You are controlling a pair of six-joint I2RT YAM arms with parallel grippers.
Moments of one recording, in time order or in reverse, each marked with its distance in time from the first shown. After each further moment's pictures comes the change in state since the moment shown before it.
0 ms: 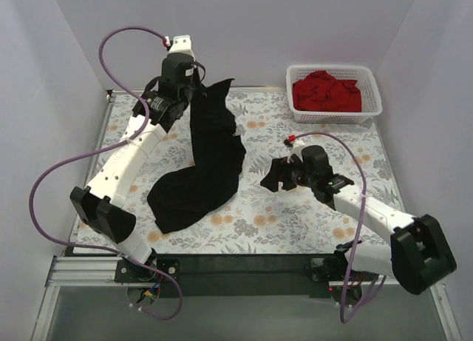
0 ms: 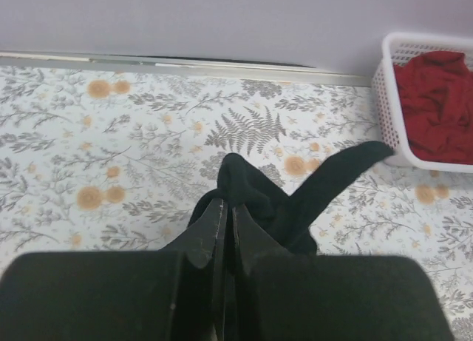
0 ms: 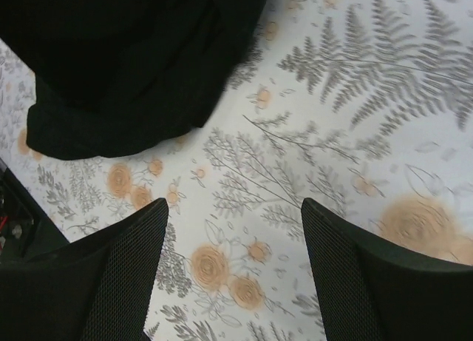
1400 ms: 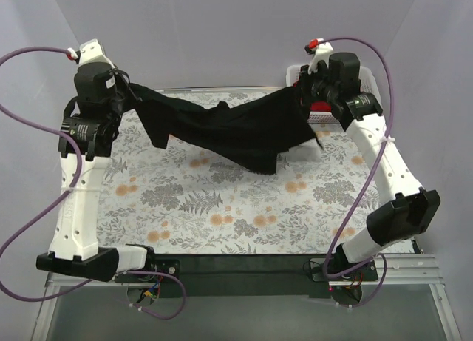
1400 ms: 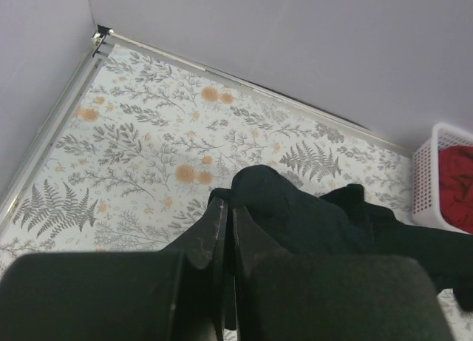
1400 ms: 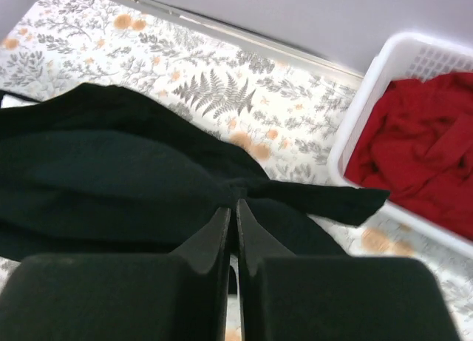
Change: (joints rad) left arm 0.362 -0.328 -0.046 -0.218 0.043 -0.065; right arm -0.193 0.382 1.011 -0.462 0.091 -0.299
